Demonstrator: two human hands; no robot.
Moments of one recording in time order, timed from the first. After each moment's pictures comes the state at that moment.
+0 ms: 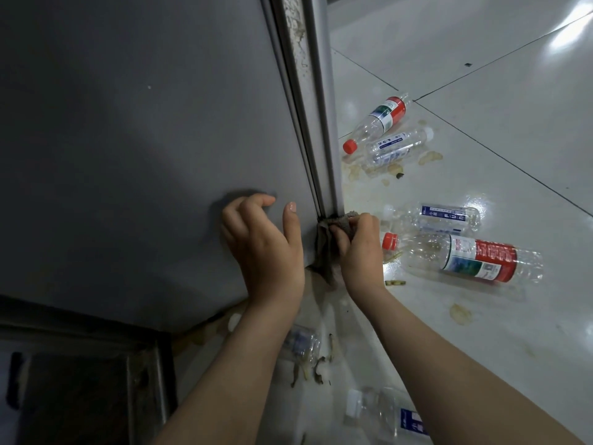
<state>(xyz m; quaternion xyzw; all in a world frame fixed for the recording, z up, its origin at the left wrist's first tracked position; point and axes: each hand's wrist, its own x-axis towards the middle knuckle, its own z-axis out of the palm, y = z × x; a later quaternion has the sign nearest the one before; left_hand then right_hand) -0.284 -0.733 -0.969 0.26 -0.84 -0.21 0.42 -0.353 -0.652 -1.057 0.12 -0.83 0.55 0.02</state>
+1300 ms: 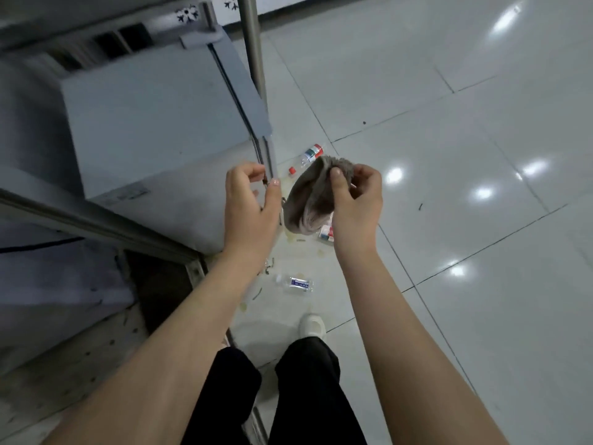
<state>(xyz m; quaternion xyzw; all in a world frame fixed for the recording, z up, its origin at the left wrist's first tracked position) -0.200 -0.610 -0.358 0.29 -0.77 -0.52 0.22 -0.264 -0.508 -0.365 -0.06 -0.72 0.69 -0.05</state>
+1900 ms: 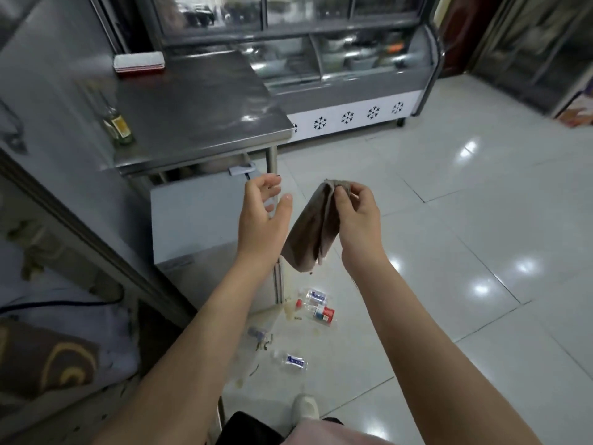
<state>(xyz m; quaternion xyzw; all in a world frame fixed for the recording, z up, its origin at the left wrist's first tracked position) -0.176 -0.585 -0.145 0.22 -0.72 -0.58 0.31 -0.248 -0.483 -0.150 0.07 -0.67 0.73 -0.09</state>
